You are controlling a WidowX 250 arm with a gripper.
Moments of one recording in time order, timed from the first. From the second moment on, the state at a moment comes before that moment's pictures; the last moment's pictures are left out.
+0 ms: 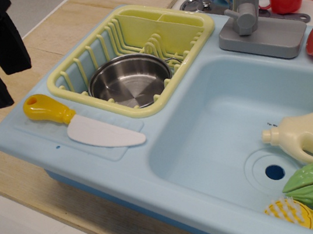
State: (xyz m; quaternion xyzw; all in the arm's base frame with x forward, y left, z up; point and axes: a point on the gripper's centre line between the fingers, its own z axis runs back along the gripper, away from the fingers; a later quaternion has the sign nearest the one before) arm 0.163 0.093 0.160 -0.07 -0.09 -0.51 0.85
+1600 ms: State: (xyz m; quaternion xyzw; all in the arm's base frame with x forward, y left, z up) arm 0.169 0.092 0.122 -0.15 -0.27 -0.49 0.81
